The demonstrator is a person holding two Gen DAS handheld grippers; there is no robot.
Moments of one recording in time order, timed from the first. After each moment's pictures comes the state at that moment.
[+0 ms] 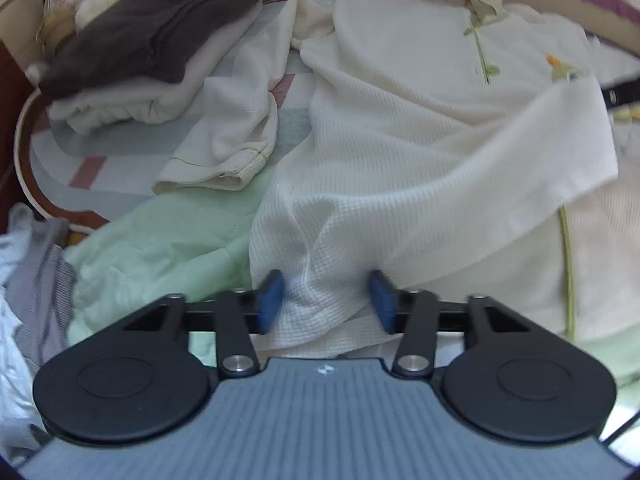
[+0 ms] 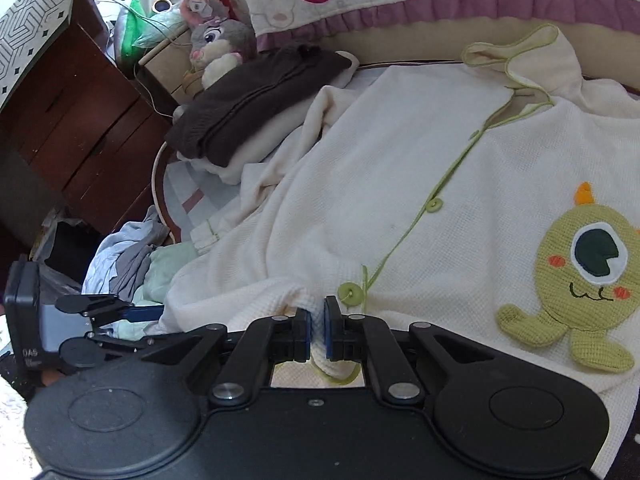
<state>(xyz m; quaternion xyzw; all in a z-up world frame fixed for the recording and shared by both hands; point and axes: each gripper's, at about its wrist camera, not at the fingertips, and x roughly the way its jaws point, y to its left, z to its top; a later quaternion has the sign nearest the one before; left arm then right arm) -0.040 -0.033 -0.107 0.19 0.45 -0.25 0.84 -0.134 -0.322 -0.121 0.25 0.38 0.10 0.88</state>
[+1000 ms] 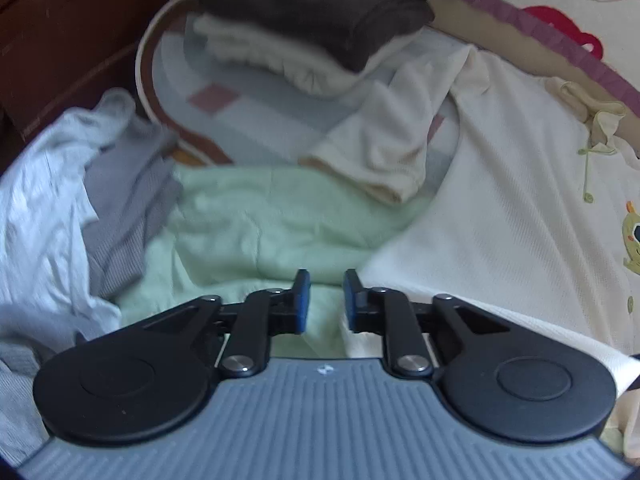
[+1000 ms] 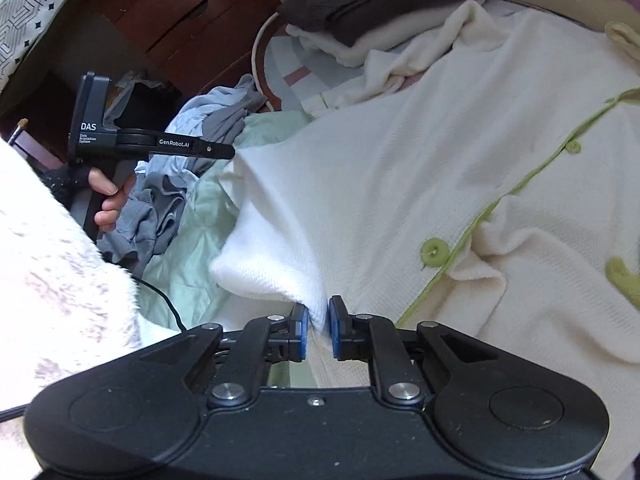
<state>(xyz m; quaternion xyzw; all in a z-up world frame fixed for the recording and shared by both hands) -0.015 0.058 -0.063 0.05 0.47 -0.11 0.88 -0.144 -0.261 -0.089 0.17 0.47 0.27 0.82</state>
